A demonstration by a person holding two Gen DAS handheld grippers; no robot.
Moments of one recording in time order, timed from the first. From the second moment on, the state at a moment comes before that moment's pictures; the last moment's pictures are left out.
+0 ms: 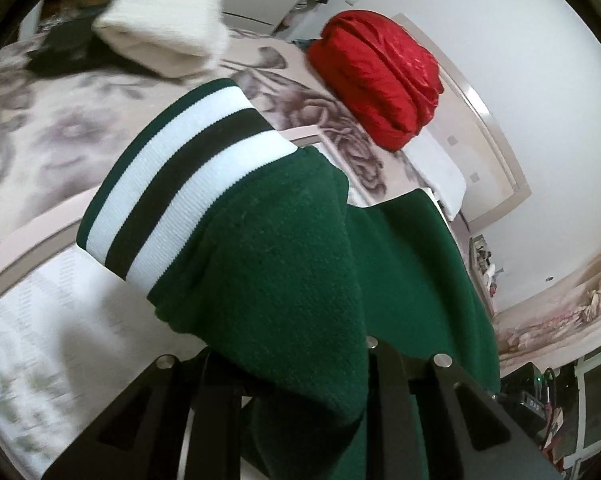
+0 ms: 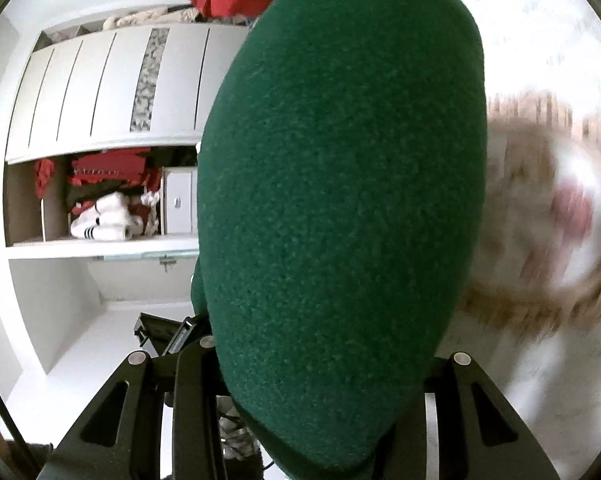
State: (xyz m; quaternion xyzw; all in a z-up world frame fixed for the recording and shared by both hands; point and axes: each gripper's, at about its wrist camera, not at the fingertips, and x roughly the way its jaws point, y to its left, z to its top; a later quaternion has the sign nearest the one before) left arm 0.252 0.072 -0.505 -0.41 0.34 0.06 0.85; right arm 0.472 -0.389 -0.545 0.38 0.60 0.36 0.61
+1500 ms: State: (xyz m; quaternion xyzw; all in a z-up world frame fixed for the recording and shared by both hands) left arm 0.460 -0.043 -0.448 -0.07 0.42 -0.03 0.90; right arm 0.527 -0.355 -0.473 -0.04 0.51 -0.12 0.85
